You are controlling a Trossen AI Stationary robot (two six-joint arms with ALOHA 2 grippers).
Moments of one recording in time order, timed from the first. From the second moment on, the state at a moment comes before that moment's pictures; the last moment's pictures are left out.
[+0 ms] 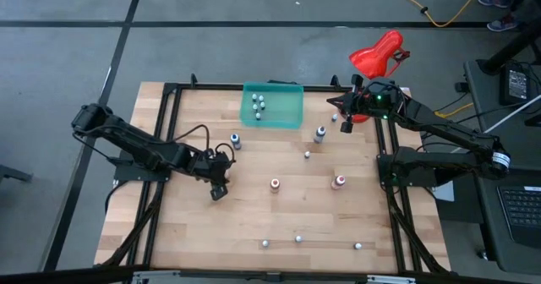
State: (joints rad) left arm -0.27 1.25 0.68 -0.50 -0.20 -0.73; right arm -0.53 0.90 0.80 -0.30 -0.07 -0.55
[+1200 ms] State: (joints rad) left arm 0.56 2.07 1.95 -0.77 0.14 0.19; right arm -0.53 0.98 0.80 -0.28 -0.07 -0.48
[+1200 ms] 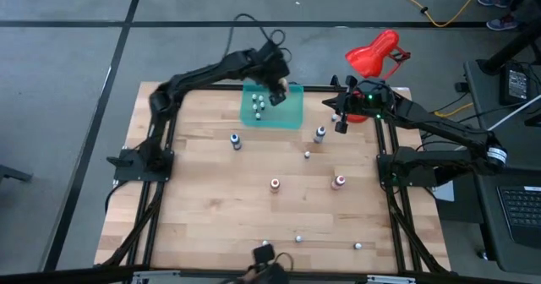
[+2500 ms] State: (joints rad) left arm 0.61 2.44 2.13 -0.68 0.15 0.14; right arm -0.53 0.99 0.80 -0.24 -0.07 -0.47
